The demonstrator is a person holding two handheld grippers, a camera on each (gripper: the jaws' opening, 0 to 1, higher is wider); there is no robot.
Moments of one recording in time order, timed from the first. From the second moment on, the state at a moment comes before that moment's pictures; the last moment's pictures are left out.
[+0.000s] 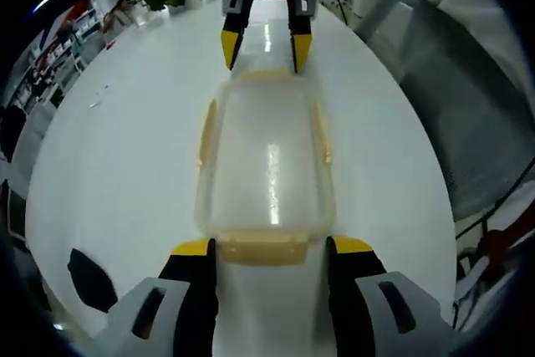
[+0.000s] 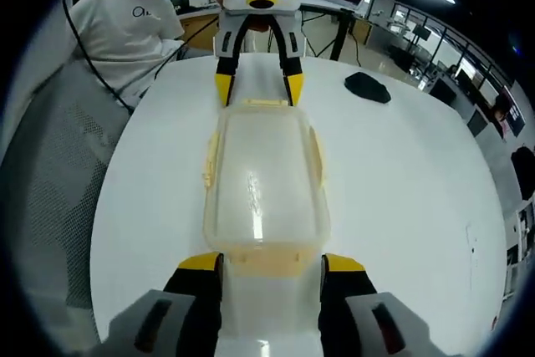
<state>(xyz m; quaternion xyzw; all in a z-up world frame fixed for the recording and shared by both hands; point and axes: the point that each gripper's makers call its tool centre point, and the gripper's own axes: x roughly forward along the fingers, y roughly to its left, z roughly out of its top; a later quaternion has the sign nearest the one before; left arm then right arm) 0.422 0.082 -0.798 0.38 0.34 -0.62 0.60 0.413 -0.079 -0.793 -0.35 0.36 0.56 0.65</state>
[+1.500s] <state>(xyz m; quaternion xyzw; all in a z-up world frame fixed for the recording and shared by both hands) 0.407 0.086 -0.777 0.37 0.36 -0.61 0.60 0.394 -0.077 -0.781 -0.36 0.37 0.59 0.62</state>
